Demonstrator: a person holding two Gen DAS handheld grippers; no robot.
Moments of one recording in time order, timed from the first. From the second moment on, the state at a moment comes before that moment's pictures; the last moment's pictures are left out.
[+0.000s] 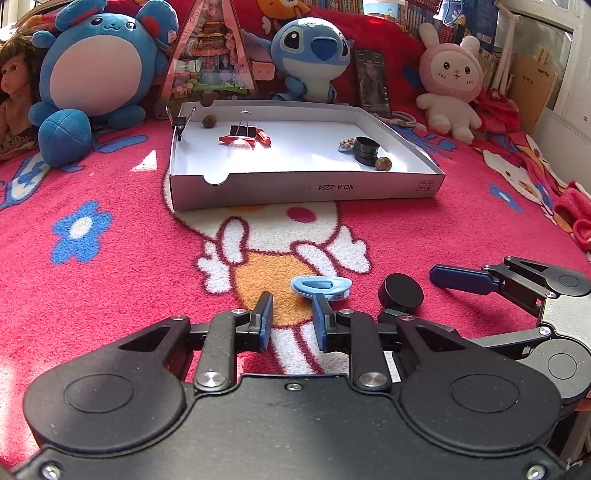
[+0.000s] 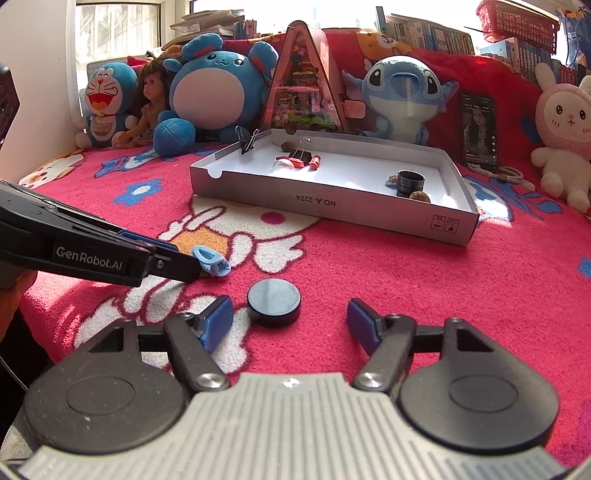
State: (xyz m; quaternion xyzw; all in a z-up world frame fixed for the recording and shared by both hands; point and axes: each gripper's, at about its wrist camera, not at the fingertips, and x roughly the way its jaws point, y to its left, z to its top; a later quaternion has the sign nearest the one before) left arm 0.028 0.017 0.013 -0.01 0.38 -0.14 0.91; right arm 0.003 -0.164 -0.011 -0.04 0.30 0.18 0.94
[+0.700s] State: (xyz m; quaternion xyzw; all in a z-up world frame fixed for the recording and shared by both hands) left arm 0.018 -0.014 0.004 0.03 0.32 -0.10 0.94; right arm 0.000 -0.178 -0.011 -0.03 0.27 0.11 0.96
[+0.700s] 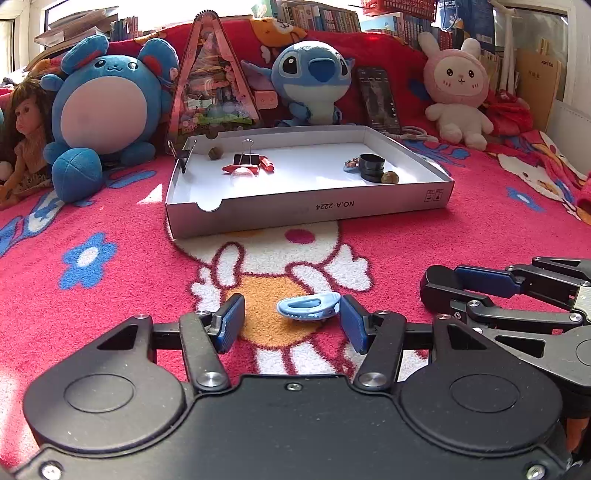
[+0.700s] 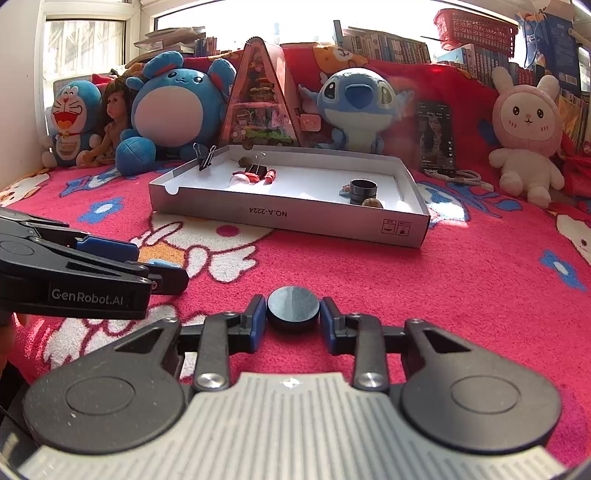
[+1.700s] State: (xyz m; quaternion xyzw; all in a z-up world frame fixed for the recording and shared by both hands) left arm 0.014 -0.018 0.004 0.00 0.30 -0.05 0.95; right arm 0.002 -0.182 -0.013 0.01 0.25 0.08 0.96
